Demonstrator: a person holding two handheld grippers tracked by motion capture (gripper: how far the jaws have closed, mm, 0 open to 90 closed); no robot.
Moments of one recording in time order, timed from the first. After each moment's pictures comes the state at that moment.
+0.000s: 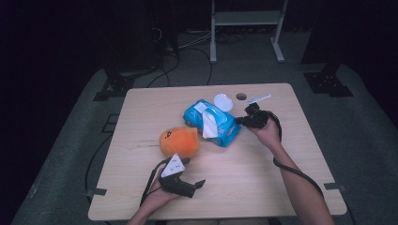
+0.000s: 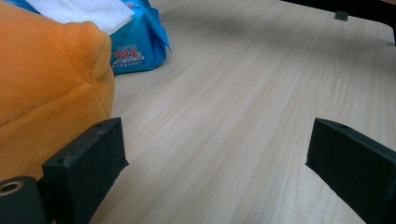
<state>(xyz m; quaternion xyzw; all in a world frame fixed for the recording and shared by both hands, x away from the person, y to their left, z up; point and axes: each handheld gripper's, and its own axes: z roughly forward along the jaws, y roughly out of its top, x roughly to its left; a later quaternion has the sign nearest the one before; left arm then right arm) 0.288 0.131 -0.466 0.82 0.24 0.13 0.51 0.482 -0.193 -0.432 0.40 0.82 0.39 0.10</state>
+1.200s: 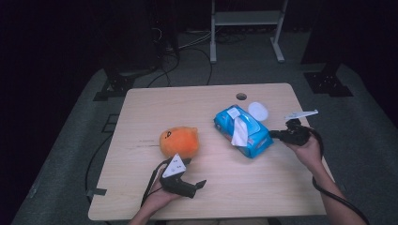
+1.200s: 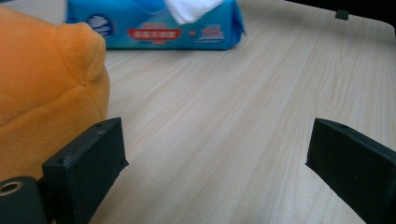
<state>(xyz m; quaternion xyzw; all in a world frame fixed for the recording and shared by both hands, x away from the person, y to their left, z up) 0.287 0.128 -0.465 0.82 0.24 0.14 0.50 0.405 -0.311 -0.431 0.44 0.80 0.40 0.11</state>
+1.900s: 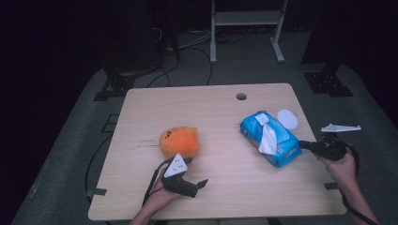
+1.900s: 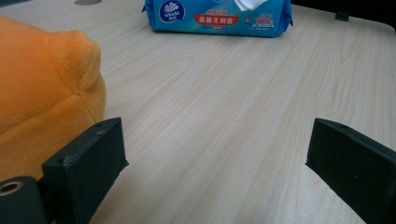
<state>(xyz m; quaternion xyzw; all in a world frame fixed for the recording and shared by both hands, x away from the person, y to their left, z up) 0.288 0.123 -0.465 0.82 0.24 0.14 0.51 0.353 -0.393 -0.439 0.50 0.75 0.41 0.12</state>
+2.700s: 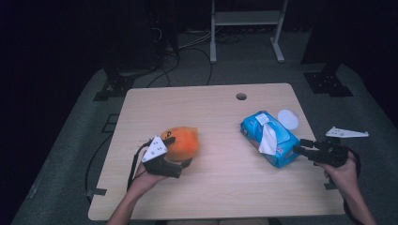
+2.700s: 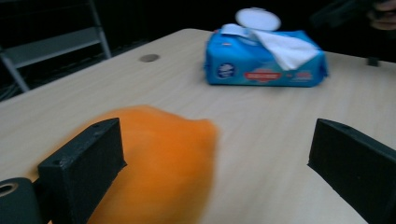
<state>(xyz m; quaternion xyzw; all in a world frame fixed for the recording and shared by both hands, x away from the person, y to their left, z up) 0.323 0.176 -0.412 0.78 0.24 0.21 0.53 0.328 -0.381 -0.425 0.44 0.74 0.50 0.10</state>
